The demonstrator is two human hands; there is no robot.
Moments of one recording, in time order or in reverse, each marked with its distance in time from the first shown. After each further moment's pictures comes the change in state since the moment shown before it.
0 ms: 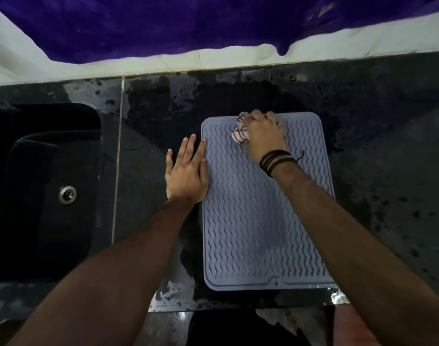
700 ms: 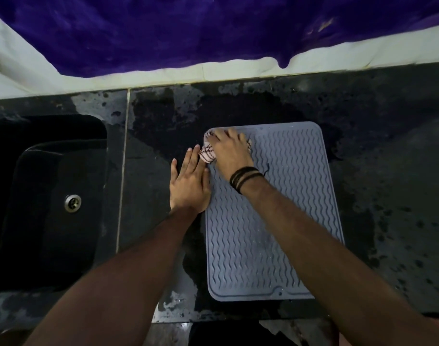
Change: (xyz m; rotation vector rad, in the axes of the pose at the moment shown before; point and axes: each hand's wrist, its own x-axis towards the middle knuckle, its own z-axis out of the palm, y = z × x) left_hand 0.000 0.002 -0.005 -0.036 0.015 0.001; right_hand 0.006 -0.064 0.017 -0.016 0.095 -0.218
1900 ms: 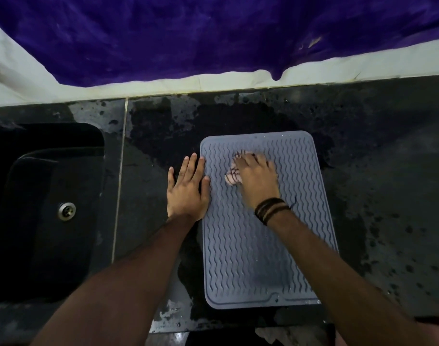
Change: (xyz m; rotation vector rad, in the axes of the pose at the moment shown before) left_hand -0.001 -0.001 0.002 -0.005 -0.039 -0.008; right_hand -0.065 0.038 0.000 0.012 -0.004 0.164
